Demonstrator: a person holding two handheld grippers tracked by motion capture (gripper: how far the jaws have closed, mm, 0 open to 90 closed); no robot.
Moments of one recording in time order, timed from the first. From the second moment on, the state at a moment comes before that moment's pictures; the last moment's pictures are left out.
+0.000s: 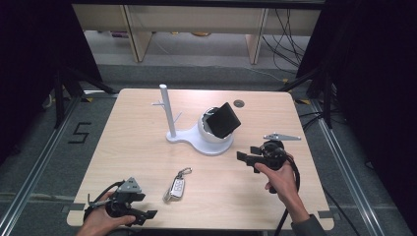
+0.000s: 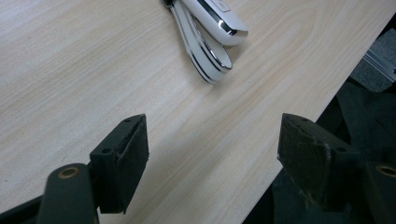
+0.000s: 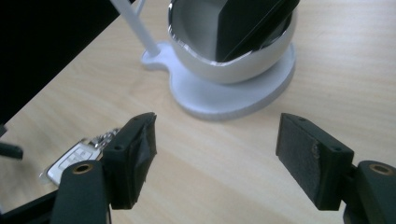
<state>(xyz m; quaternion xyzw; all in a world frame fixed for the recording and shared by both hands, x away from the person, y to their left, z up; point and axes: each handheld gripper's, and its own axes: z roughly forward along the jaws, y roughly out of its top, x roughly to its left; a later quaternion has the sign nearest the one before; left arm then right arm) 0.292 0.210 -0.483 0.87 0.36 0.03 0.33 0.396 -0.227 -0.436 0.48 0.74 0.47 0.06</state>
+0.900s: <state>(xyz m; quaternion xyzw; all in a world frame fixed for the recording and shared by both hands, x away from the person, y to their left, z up) 0.297 0.209 -0.483 0.86 0.37 0.03 0.34 0.336 -0.226 -0.485 0.46 0.79 0.40 0.03</state>
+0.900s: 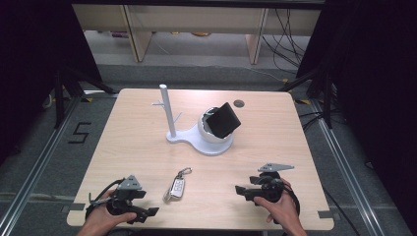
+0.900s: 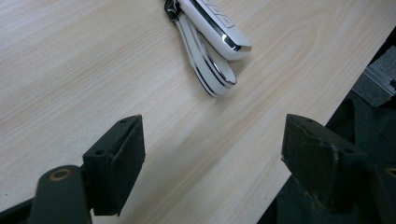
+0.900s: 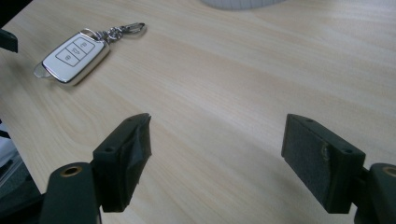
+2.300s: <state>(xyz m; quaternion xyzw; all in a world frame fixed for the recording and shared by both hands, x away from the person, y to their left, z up) 0.407 0.107 -0.462 0.91 0.35 0.04 0.23 0.322 -0.229 -0.491 0.46 0.80 0.39 0.02</state>
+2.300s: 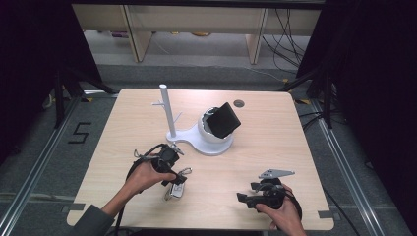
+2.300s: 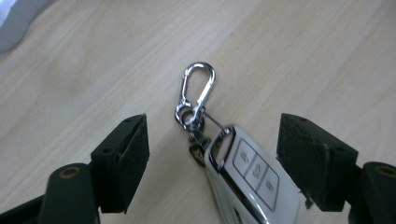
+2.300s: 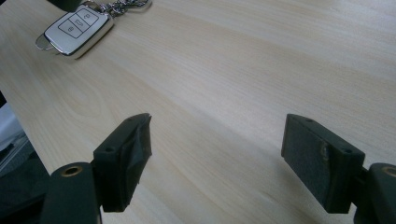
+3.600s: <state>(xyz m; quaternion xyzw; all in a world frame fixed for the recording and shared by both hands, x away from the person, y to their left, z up) 0.428 0.057 -0.478 0.96 0.27 0.03 0.08 0.322 -0.226 -0.492 0.45 0.81 0.38 0.02</state>
